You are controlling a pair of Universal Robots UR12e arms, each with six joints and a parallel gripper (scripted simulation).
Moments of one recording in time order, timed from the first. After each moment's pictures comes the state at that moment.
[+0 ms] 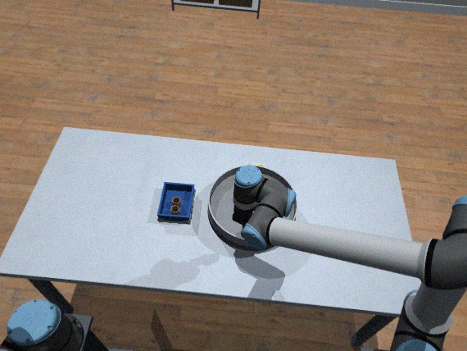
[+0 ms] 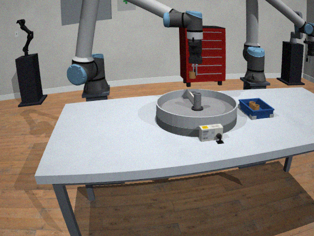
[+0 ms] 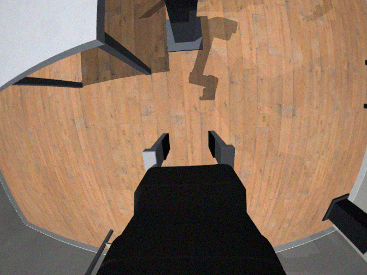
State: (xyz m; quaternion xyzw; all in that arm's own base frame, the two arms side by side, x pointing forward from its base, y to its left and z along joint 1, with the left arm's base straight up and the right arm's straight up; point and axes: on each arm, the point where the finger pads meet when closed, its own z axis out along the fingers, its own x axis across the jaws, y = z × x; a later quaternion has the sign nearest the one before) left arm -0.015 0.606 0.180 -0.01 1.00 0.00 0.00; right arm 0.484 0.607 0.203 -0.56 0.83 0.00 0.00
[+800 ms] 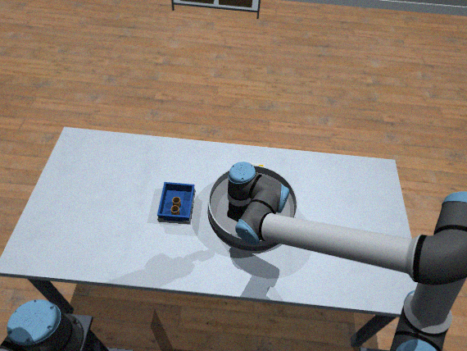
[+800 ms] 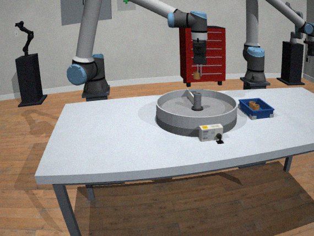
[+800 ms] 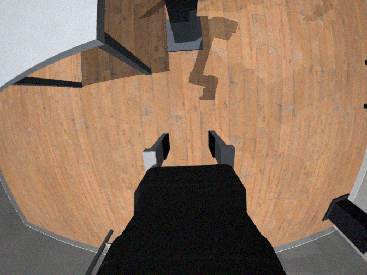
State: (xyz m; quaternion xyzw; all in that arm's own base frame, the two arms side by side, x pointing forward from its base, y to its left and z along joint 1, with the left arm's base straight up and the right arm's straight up) left arm -0.015 0.606 0.180 -0.01 1.00 0.00 0.00; right arm 0.498 0.629 0.201 -0.56 0.83 0.00 0.00
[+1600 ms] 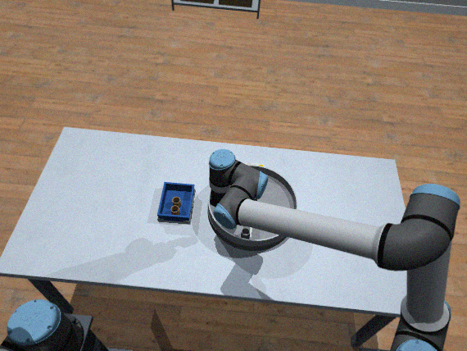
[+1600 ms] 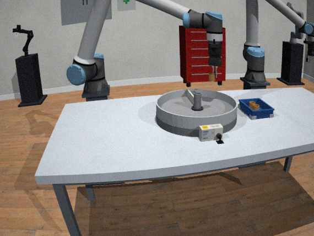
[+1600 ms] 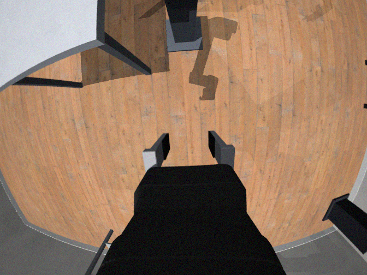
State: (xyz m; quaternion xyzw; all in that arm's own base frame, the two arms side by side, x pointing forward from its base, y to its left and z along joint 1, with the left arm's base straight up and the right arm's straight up) left arm -0.015 0.606 0.180 -0.01 1.00 0.00 0.00; right arm 0.546 0.704 0.201 -0.56 0.83 0.00 0.00
